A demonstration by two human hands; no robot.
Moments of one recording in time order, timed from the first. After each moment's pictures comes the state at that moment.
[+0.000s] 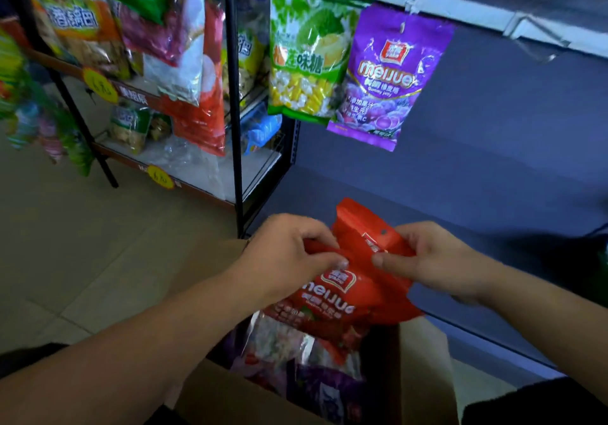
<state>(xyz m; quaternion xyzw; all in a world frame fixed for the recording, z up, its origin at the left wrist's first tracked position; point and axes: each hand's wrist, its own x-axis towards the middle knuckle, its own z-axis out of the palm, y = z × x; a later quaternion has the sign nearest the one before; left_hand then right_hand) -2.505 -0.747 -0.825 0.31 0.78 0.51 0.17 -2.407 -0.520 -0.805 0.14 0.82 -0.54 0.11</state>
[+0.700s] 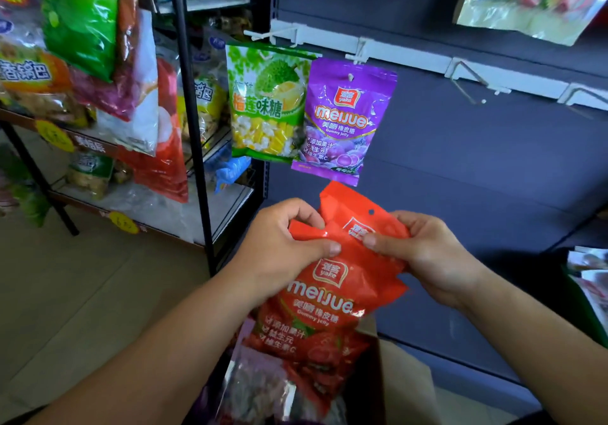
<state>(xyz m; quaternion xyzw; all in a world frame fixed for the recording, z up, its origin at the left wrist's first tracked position) -2.535 -0.688 -0.782 0.24 0.75 0.59 0.16 -2.427 -0.489 -0.774 0.20 0.73 -0.66 -0.06</state>
